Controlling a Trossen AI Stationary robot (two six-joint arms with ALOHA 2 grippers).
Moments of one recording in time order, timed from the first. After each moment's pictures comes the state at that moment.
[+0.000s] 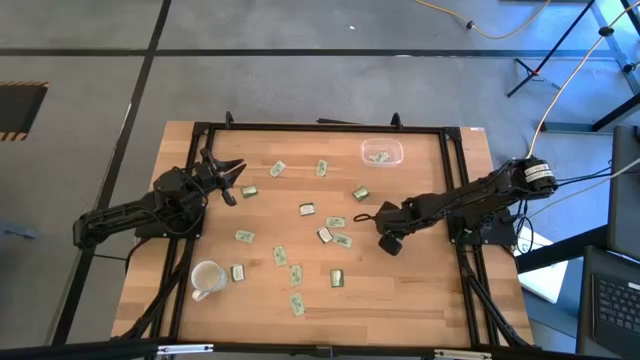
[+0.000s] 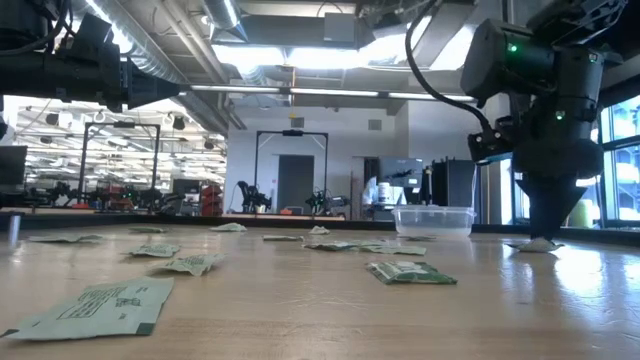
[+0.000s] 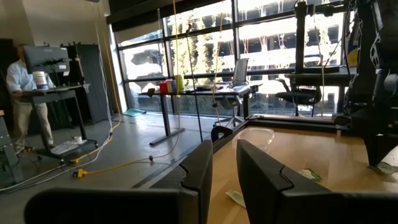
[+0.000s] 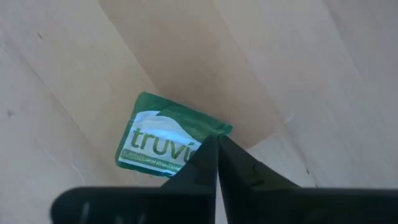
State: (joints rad) left arm 0.34 0.00 0.01 0.13 -0.23 0.09; right arm 0.15 1.50 0.65 -0.59 0.12 0.73
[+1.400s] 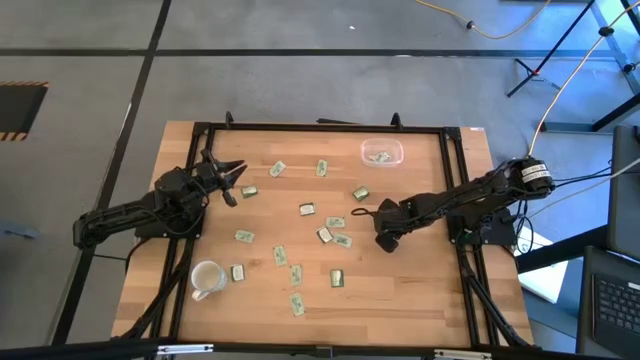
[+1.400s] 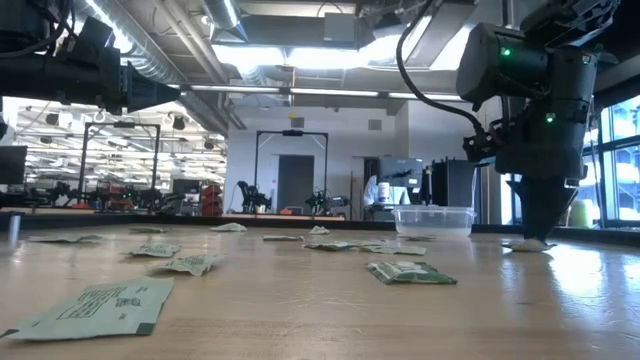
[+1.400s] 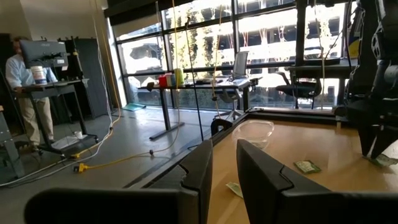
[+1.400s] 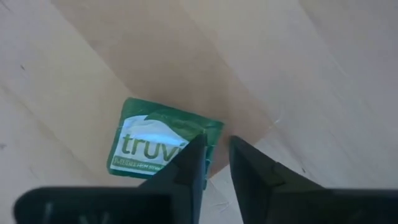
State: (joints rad) left arm 0.34 0.00 0.01 0.10 -0.23 0.09; right arm 0.15 1.51 0.68 -0.63 0.13 0.83
